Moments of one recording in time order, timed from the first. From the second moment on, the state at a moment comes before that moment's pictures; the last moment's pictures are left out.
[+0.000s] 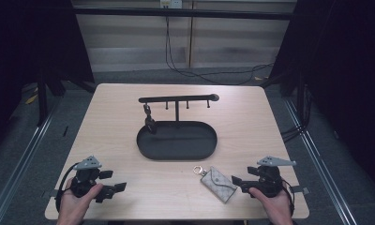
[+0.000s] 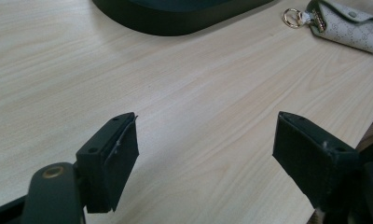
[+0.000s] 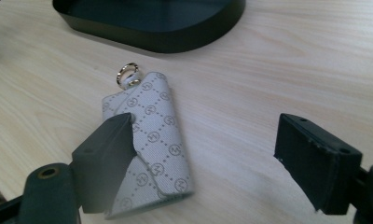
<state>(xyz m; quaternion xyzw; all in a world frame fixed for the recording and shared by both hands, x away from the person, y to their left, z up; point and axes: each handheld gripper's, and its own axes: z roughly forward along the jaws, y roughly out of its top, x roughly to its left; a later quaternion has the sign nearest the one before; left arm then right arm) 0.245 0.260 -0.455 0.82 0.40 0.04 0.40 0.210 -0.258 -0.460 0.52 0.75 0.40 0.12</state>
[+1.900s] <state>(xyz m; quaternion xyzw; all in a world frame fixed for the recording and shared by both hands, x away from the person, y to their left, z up) 0.234 0.264 -0.463 0.83 0.39 0.04 0.41 0.271 -0.169 -0.464 0.44 0.88 0.17 -0.01</state>
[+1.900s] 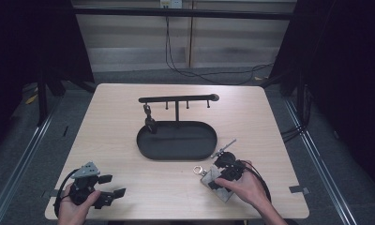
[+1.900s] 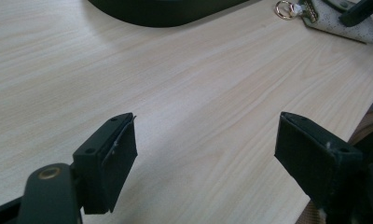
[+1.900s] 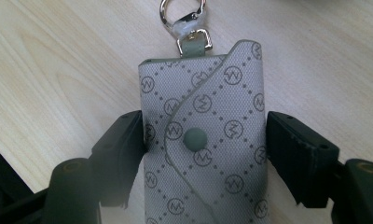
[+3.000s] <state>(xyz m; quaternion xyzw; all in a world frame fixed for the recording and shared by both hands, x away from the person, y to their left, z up) 0.237 0.264 -0.465 0.83 0.39 0.03 0.40 0.278 -0.157 -0.468 0.45 0.89 0.11 -0.03</state>
